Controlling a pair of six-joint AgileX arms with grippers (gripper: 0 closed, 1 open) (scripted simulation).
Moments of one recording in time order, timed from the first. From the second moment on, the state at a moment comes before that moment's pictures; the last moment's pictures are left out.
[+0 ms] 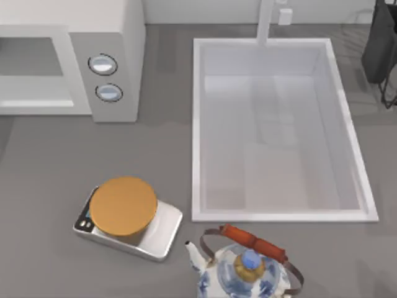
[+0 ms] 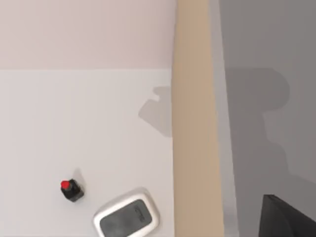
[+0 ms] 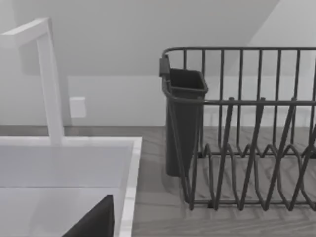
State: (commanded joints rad) left arm 1.05 1.88 1.13 -0.38 0.67 0.93; right arm 0.00 0.00 0.00 0.00 0.00 0.00
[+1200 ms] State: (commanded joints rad) left arm 0.88 1.56 0.74 -0.20 0.59 0.74; right arm 0.00 0.00 0.00 0.00 0.00 0.00
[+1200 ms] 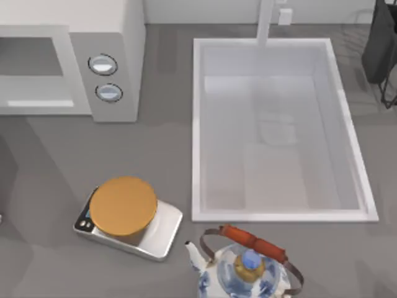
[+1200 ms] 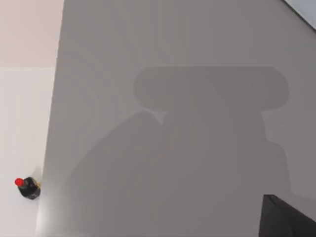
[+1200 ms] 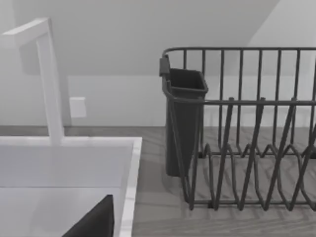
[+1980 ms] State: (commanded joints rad) left arm 0.58 1.26 0.47 -0.10 0.42 0.45; right arm 0.00 0.00 0.00 0.00 0.00 0.00
